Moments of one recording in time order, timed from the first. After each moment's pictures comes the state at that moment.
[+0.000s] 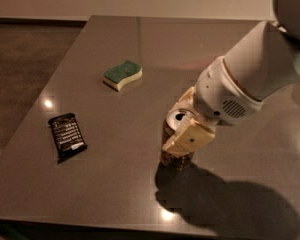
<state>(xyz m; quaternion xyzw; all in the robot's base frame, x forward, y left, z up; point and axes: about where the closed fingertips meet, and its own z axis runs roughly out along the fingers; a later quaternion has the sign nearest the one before) 0.385 -0.054 0.922 -0.61 0.74 0.19 0.21</state>
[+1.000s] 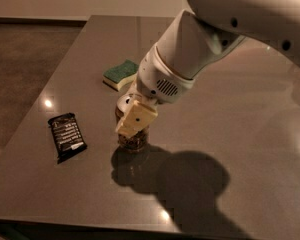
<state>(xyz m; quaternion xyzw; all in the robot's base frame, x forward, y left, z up) 0.429 0.033 0.919 -0.65 0.70 0.21 0.21</state>
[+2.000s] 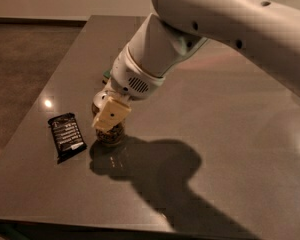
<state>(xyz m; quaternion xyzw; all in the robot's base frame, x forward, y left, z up) 0.448 0.086 0.912 -0.66 0.68 0.23 0.23</state>
